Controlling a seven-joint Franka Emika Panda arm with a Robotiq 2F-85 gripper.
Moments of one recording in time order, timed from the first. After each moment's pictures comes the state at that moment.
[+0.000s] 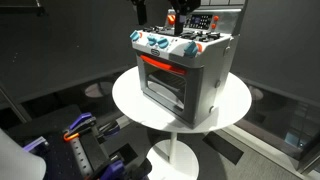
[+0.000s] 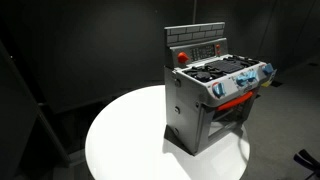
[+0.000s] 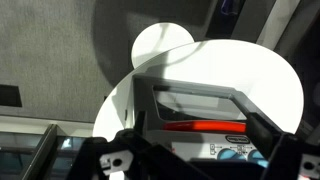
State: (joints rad) arm 0.00 -0.67 -0.35 -2.65 0.00 2.13 -0.47
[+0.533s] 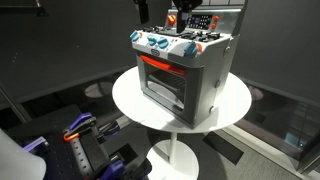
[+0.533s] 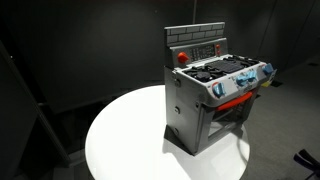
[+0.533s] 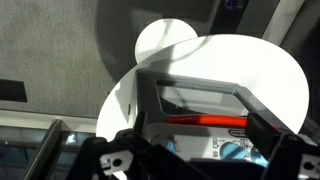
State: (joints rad) arm -0.01 -0.67 -0.34 -2.64 0.00 2.15 -0.46
